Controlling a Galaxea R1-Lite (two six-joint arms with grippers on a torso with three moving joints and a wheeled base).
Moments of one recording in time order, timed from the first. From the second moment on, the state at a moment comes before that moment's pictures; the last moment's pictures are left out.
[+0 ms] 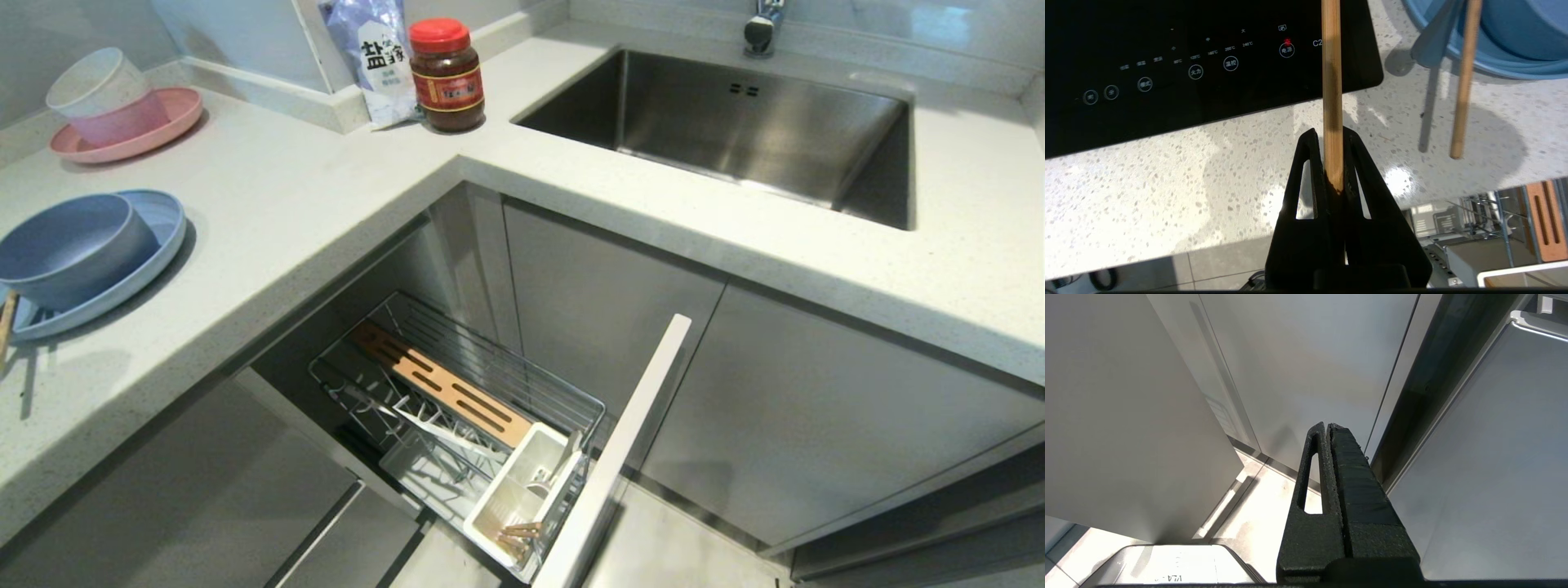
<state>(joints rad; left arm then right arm) 0.63 1.05 -1.37 0.89 0.08 -0.18 0.00 0.00 0.00 0.00 0.00 0.02</state>
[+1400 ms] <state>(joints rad) 0.56 1.21 -1.33 0.72 -0.17 -0.08 0.00 0.00 0.00 0.00 0.00 0.02</state>
